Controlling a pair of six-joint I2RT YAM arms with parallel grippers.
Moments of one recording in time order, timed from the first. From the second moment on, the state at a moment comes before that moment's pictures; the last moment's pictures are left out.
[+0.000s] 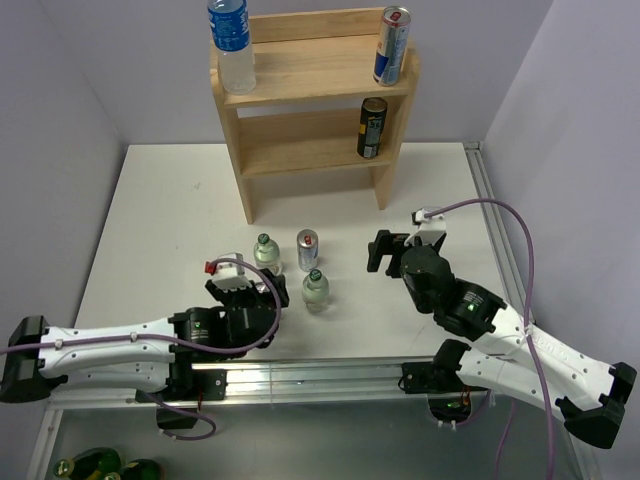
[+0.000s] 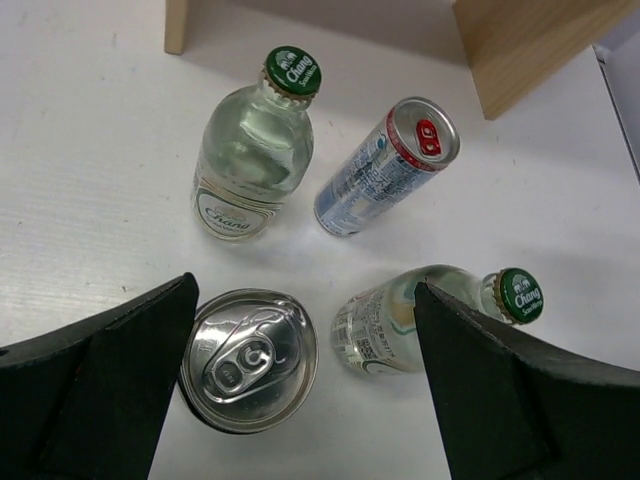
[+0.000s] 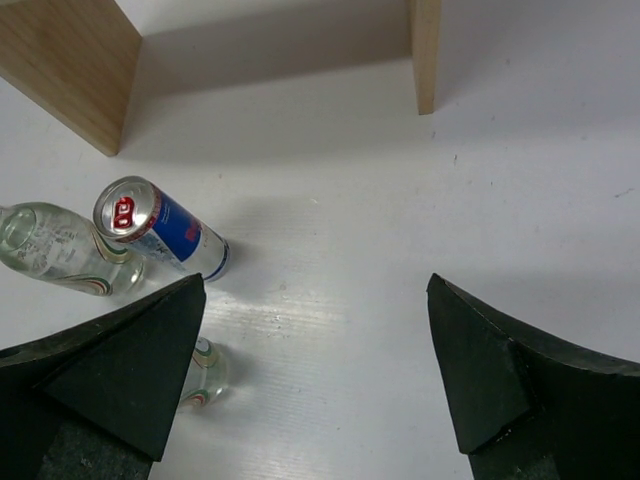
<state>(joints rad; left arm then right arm) -1.35 0.90 0.61 -0.42 -1.09 -1.11 0.89 0.71 0.72 -0.43 0.69 0.50</state>
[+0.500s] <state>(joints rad) -1.50 1.17 0.64 -0.76 -1.10 -1.51 0.89 0.72 0.70 -0.42 0.69 0.50</state>
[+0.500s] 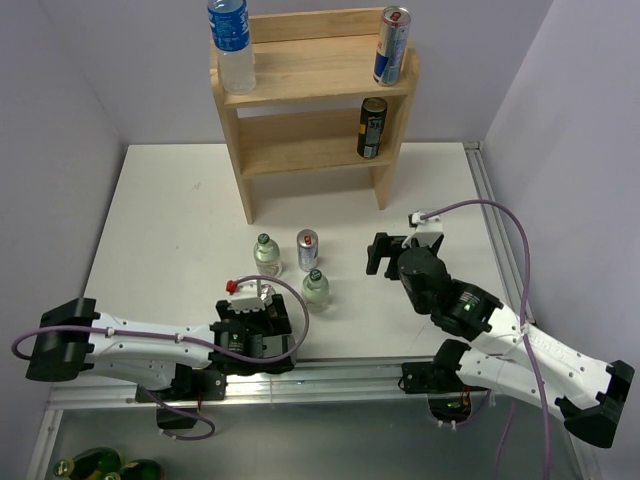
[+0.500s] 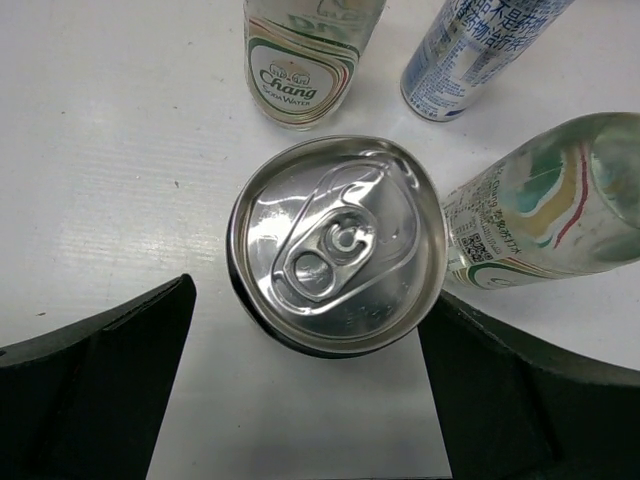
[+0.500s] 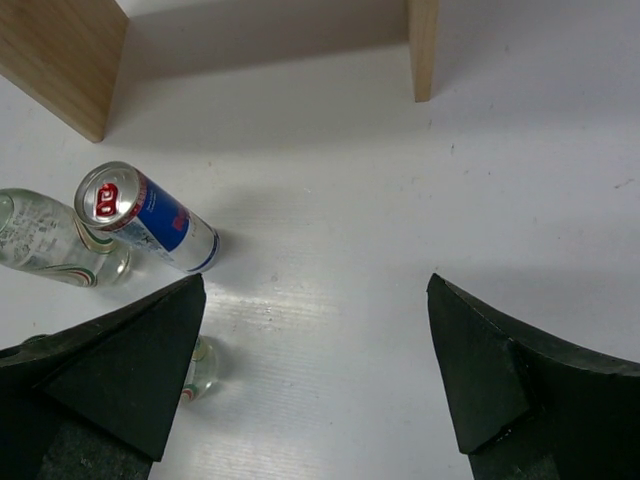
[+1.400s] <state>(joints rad) -1.41 1.38 0.42 -0.12 -1.16 -1.20 0.89 0.73 0.68 -0.41 0.69 0.51</state>
